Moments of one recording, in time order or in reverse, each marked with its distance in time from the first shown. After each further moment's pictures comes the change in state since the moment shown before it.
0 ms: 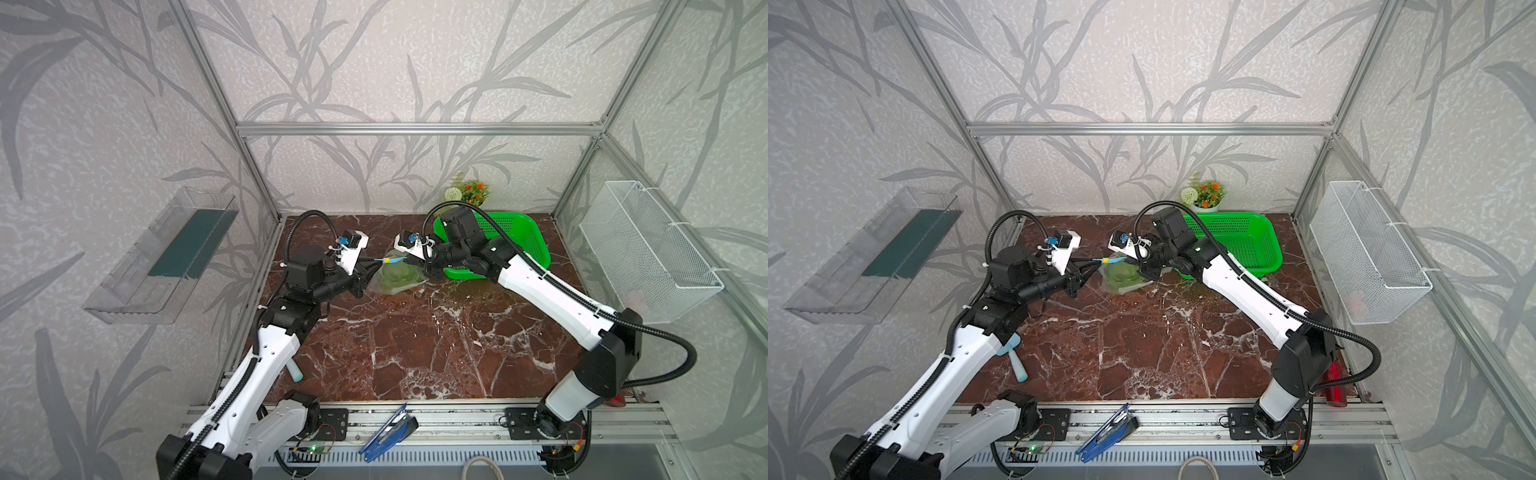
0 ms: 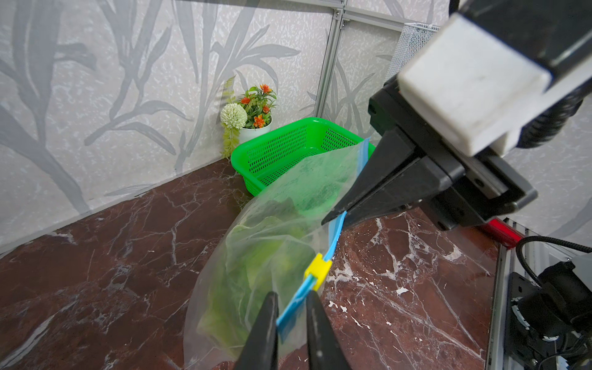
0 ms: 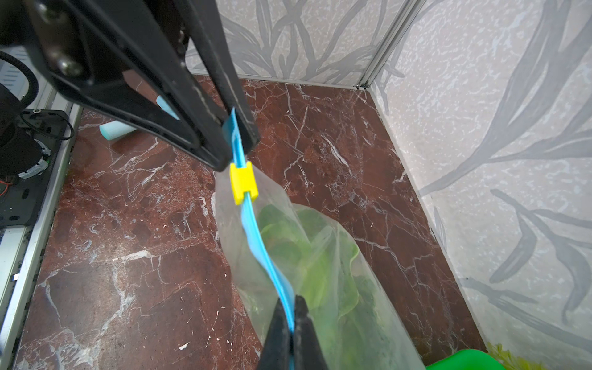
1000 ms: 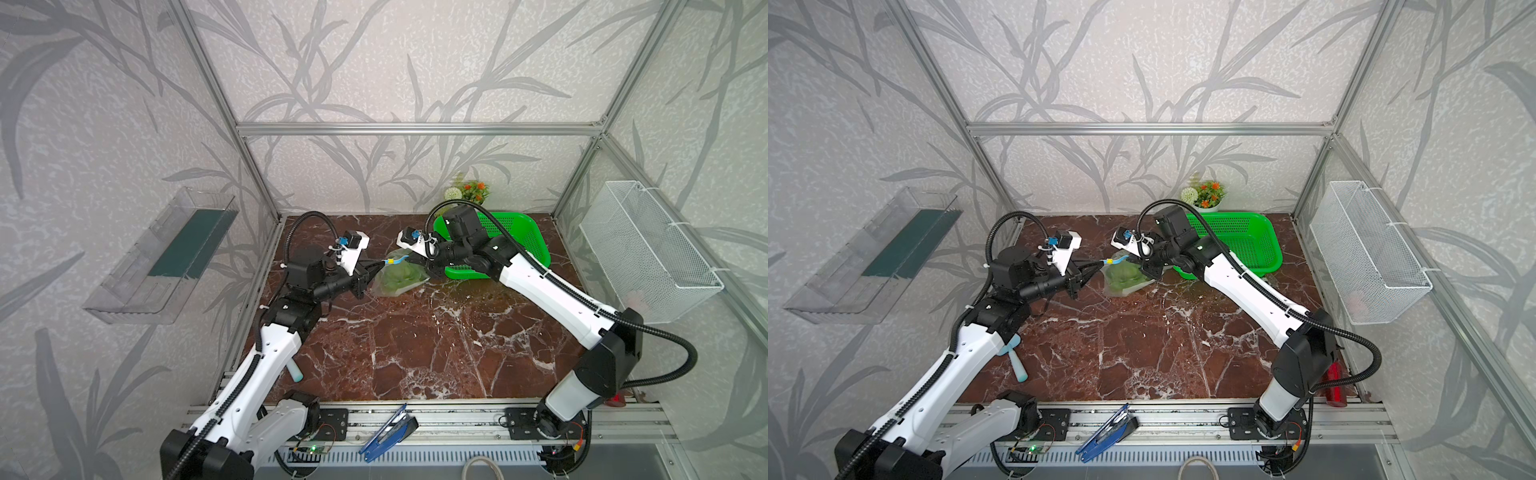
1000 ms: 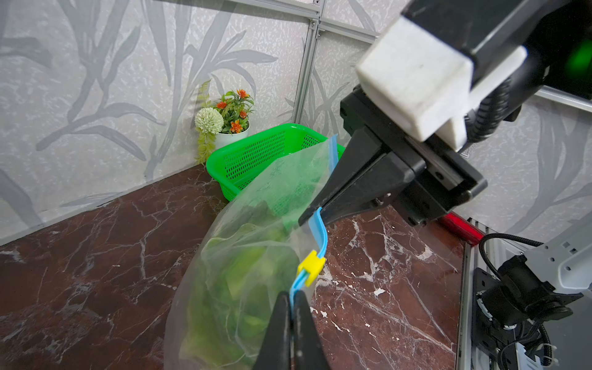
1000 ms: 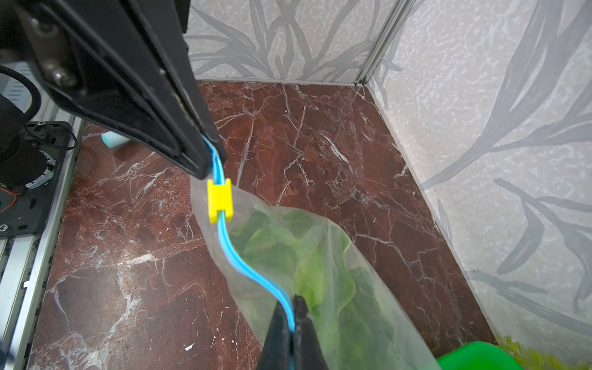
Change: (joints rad) left arm 0.006 0.015 -0.023 0.064 0.105 -0.040; right arm -0.011 0.000 0.000 -0.001 -0.020 0.035
